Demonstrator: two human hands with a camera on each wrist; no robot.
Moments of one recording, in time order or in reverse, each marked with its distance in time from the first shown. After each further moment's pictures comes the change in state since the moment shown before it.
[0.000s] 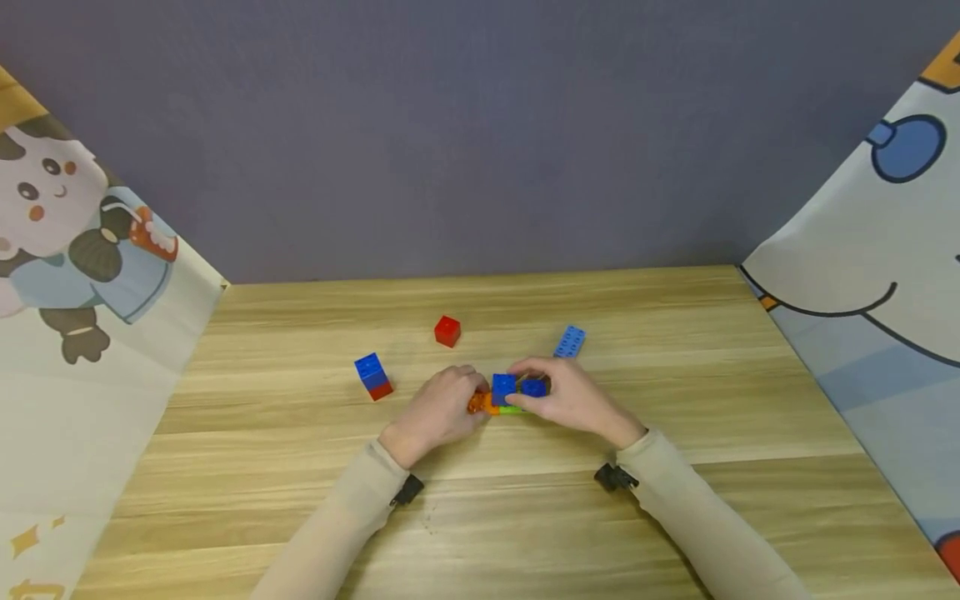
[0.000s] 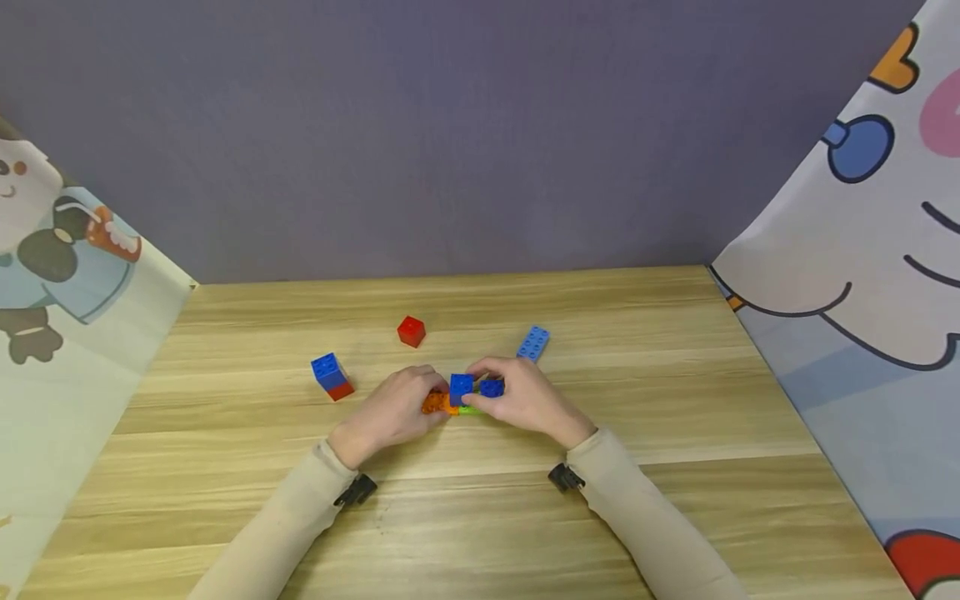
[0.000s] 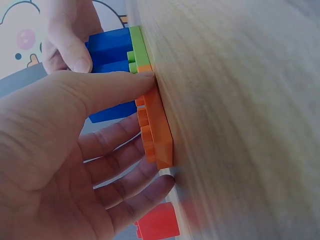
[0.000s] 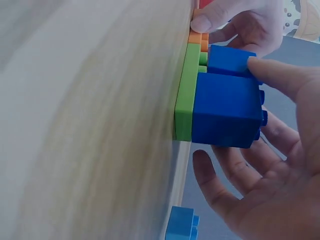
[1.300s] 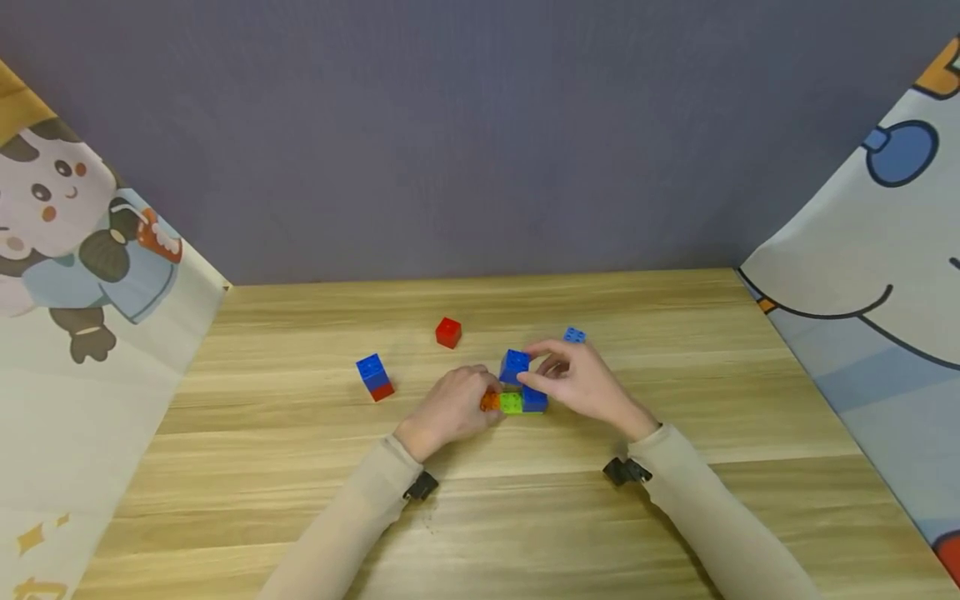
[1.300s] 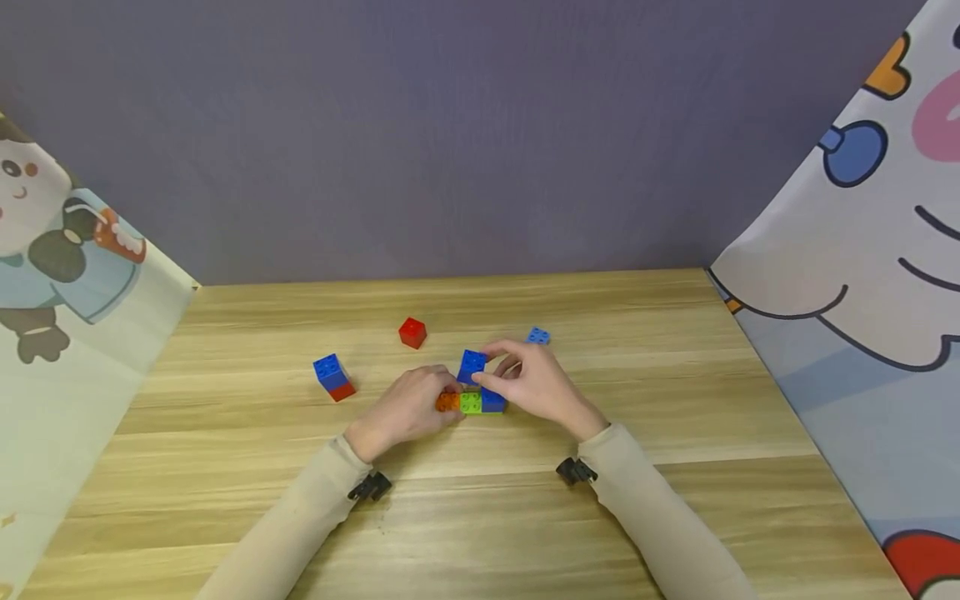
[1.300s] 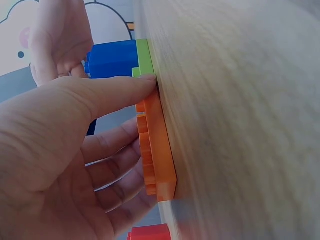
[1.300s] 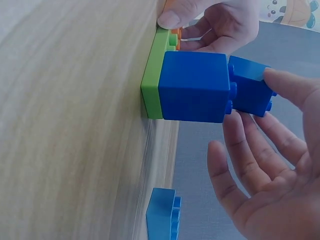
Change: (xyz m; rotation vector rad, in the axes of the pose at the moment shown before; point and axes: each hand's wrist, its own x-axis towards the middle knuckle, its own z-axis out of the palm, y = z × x) left_hand 0.013 0.007 0.006 -0.002 -0.039 -0.013; right_hand -0.002 -0.003 -0.020 0.114 0.119 0.040
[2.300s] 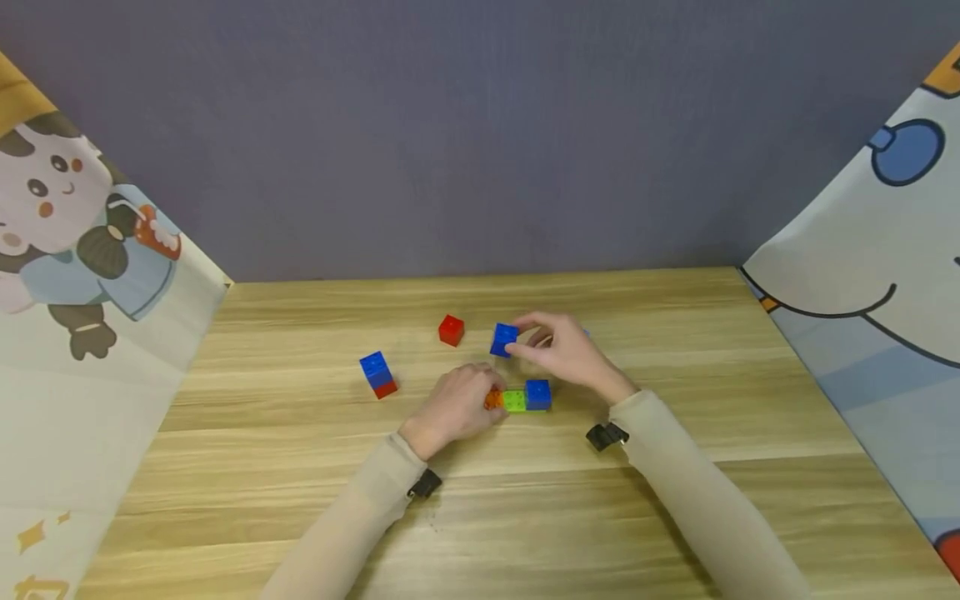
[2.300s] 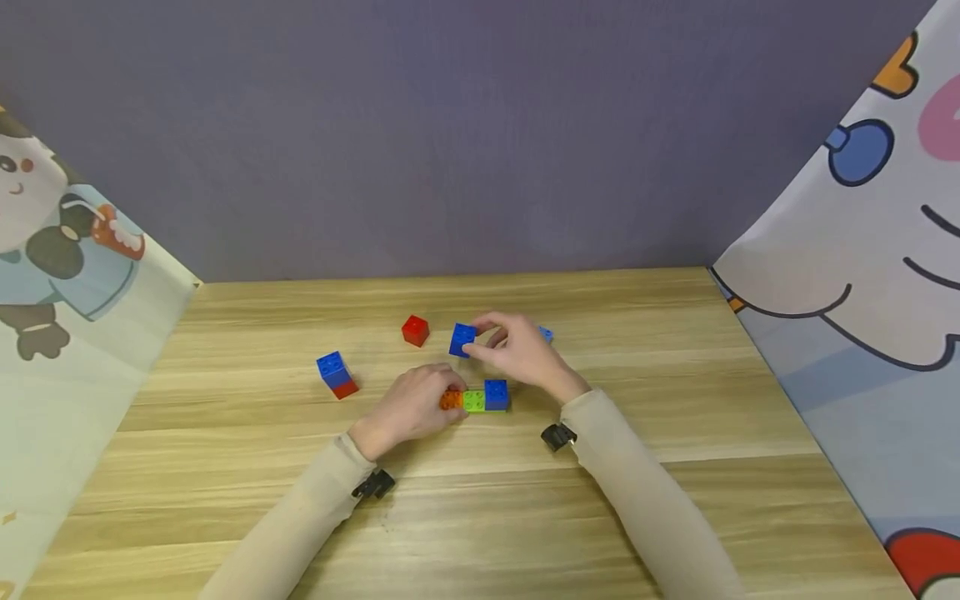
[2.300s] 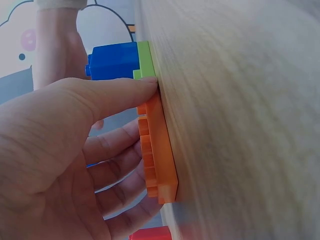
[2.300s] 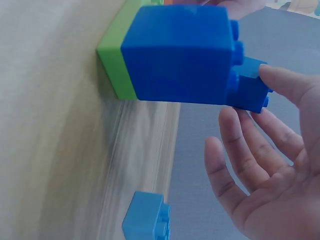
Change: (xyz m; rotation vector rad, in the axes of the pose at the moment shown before) left_hand 0.001 -0.003 0.000 0.024 -0.006 -0.007; right_hand 0.047 -0.003 0.002 -0.019 -0.045 0.061
